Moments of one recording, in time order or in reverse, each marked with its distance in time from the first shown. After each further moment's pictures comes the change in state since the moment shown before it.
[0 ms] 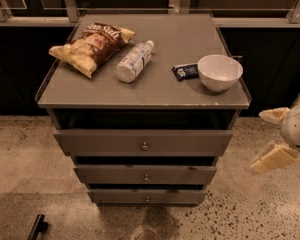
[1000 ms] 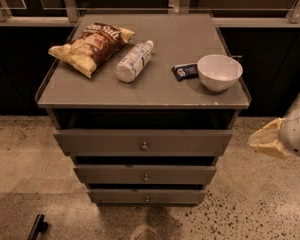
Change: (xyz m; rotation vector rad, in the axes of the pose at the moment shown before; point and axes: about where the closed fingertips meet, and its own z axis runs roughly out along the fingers) arm 0.004 0.002 0.006 0.015 -0.026 0.017
